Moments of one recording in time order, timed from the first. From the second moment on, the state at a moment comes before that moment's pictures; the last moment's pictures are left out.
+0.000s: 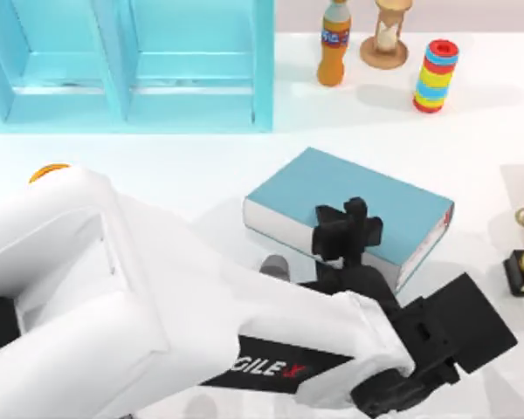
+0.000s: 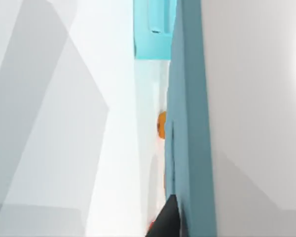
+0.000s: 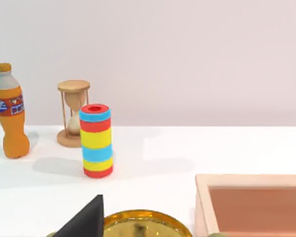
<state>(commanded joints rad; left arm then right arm) -1.20 2.09 1.21 -0.12 -1.25 -2.49 0.00 0.00 0.00 0.00 0.00 0.00</state>
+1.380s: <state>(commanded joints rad) -1.20 2.11 1.19 -0.09 -1.25 -2.49 0.00 0.00 0.00 0.00 0.00 0.00</state>
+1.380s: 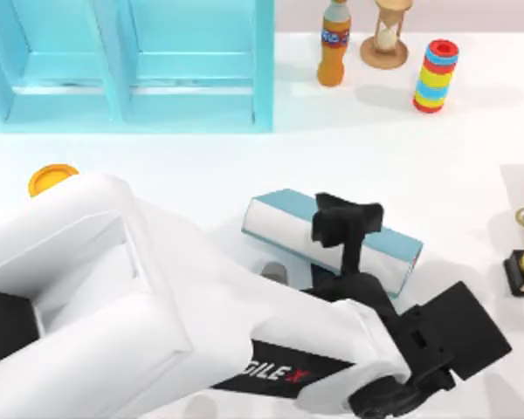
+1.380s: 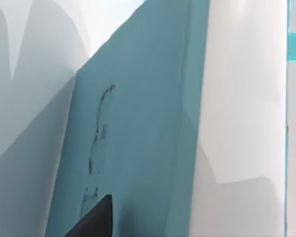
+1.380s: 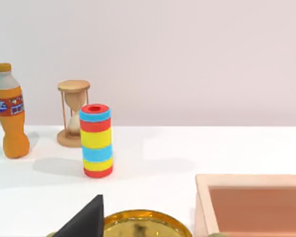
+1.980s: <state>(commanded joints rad) -1.23 2.13 1.23 -0.19 -1.26 -2.60 0.00 0.00 0.00 0.00 0.00 0.00</state>
